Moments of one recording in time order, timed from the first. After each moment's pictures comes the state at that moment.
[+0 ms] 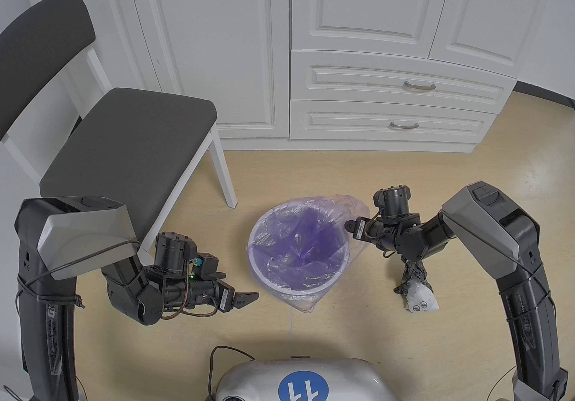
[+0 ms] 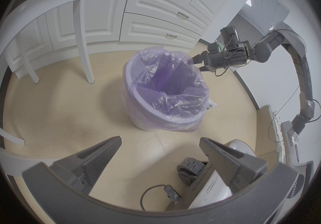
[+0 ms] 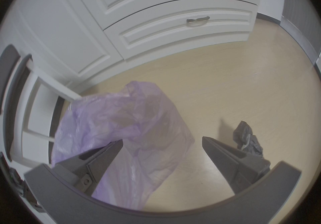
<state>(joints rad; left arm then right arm) -0.32 2.37 -0.75 -0.96 -0.38 0.09 0.33 2.62 -1.58 -0.48 -0.12 0.45</state>
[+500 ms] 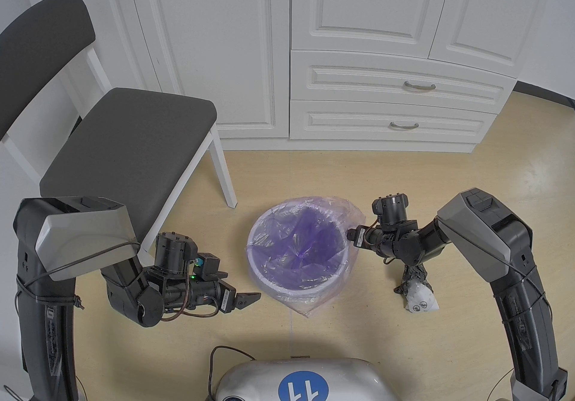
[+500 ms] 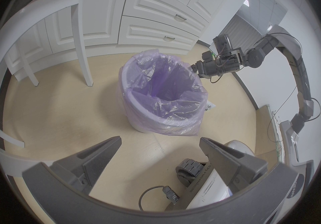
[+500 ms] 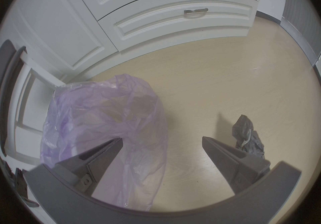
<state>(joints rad) -0.34 2.35 -0.73 -0.98 -0.38 0.09 0.32 2.68 -1.61 -0.45 -0.12 0.44</state>
